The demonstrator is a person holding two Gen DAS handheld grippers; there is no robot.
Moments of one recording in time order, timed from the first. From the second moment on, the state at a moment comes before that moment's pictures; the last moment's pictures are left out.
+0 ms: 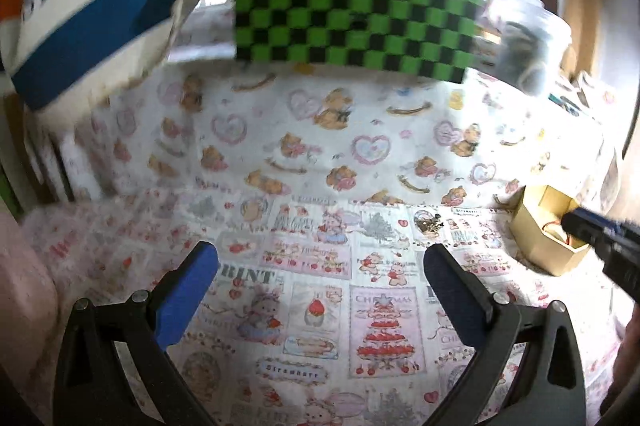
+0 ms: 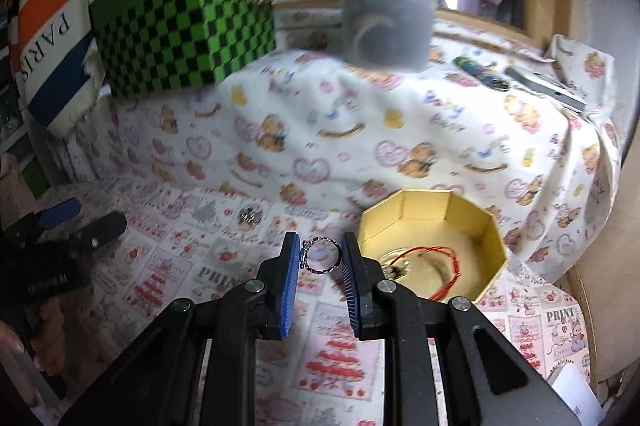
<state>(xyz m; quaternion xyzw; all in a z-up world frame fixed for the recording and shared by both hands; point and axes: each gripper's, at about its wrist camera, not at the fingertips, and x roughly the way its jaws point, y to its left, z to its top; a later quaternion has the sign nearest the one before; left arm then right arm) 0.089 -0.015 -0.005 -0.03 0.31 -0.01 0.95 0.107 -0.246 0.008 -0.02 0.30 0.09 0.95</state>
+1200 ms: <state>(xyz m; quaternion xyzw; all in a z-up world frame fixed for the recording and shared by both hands) 0.198 -0.105 -0.030 -0.02 0.44 -0.15 0.89 0.109 -0.316 0.007 0.04 0.23 0.00 0.97</state>
